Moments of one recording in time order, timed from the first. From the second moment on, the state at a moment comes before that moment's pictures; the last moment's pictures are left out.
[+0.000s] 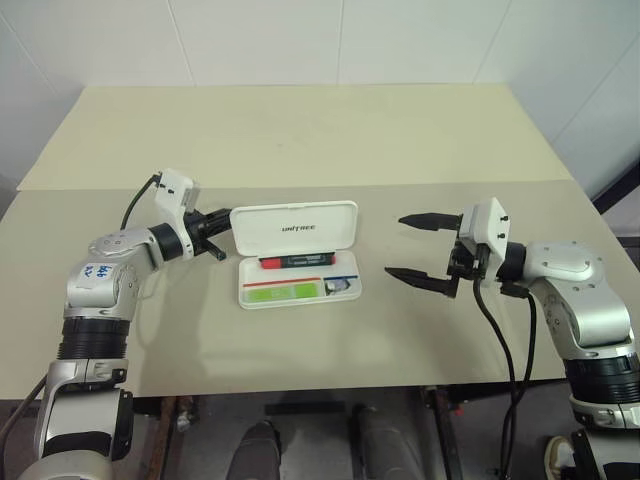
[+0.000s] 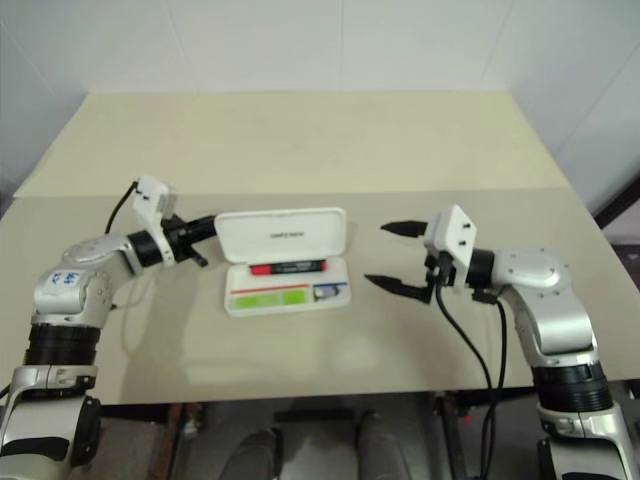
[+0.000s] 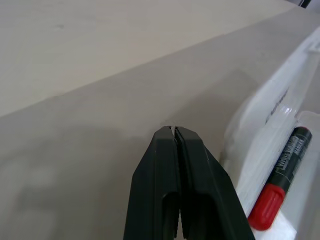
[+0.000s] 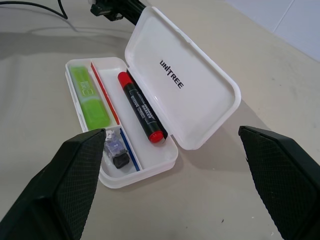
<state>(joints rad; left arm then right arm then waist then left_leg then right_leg) -0.63 0.64 0.10 0.25 -0.42 0.55 -0.74 -0.44 -0.68 -0.04 -0.13 0.38 0.23 1.10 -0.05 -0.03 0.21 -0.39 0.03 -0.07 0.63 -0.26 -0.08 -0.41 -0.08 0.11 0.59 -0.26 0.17</state>
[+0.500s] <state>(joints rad) -0.58 0.78 0.09 0.17 -0.43 0.36 -1.16 -0.41 -0.67 -0.04 -0.15 0.38 0.23 1.08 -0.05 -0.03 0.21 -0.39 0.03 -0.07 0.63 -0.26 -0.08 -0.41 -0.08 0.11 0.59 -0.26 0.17</state>
